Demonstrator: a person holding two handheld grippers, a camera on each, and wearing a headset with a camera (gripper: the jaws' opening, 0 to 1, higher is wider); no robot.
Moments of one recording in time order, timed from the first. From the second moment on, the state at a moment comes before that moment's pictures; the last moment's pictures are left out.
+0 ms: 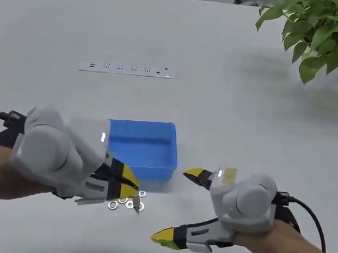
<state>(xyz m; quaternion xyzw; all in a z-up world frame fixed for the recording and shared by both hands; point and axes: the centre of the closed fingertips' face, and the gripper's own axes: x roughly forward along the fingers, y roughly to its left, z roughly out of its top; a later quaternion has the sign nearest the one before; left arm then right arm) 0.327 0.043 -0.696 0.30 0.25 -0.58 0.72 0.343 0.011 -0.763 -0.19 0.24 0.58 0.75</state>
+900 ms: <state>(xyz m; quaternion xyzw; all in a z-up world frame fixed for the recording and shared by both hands) 0.332 0.044 -0.698 0.29 0.26 -0.58 0.72 0.330 0.035 -0.765 -0.20 0.23 0.63 0.71</state>
